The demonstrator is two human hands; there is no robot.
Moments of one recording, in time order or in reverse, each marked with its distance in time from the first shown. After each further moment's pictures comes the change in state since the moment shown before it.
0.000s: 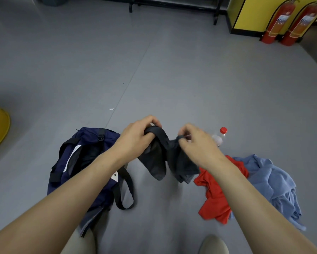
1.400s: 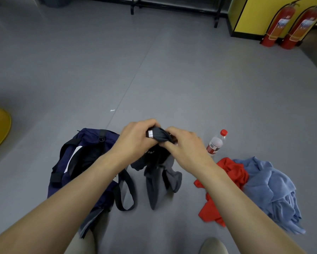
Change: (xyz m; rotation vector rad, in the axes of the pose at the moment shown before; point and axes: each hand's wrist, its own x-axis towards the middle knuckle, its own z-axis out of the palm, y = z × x) left_hand -0.004 0.007 -0.008 0.137 0.065 0.067; right_hand -0.006 -0.031 0.014 -0.003 0.039 -0.234
